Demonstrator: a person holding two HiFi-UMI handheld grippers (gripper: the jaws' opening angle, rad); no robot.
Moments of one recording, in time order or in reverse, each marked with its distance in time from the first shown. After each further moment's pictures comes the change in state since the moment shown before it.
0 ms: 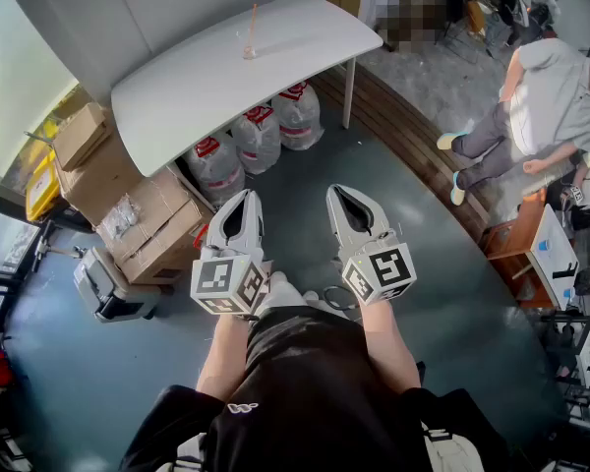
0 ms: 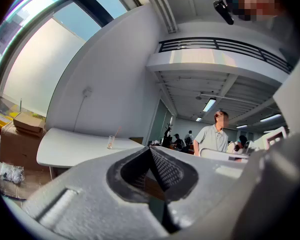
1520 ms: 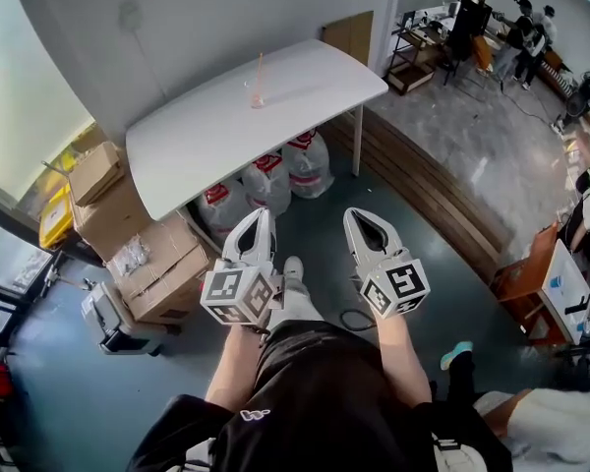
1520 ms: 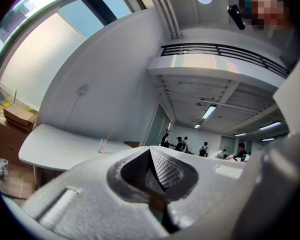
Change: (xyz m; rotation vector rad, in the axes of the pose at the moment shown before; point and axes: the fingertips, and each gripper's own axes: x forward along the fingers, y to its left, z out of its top) left arm 0.071 -0.024 0.011 -0.062 -0.049 -0.044; right arm 0.014 -0.080 0.005 0.004 -0.040 0.022
